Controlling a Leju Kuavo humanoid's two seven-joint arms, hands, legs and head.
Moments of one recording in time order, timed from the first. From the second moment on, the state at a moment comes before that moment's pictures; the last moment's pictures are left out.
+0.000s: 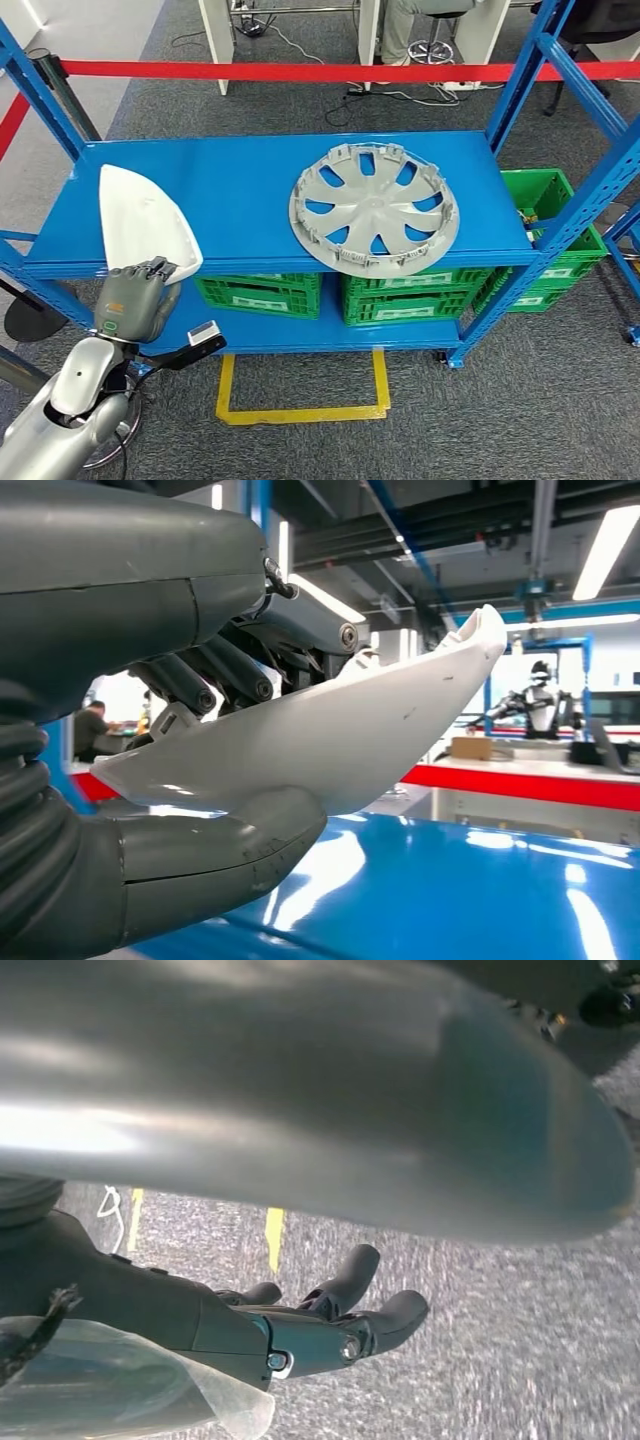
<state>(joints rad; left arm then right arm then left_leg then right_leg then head) -0.18 0.34 -0.41 -1.55 -1.31 0.48 0.06 -0.07 -0.02 1.46 -0.13 -1.40 -0.13 -0.16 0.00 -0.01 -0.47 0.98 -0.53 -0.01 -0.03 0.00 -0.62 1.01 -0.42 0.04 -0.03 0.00</state>
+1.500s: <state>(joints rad) -0.16 0.35 -0.36 -1.56 -1.30 0.45 0.07 -0.07 0.03 1.46 -0.05 -1.40 -0.10 -0.14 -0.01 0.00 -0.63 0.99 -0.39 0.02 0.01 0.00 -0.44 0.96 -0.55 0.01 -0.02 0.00</state>
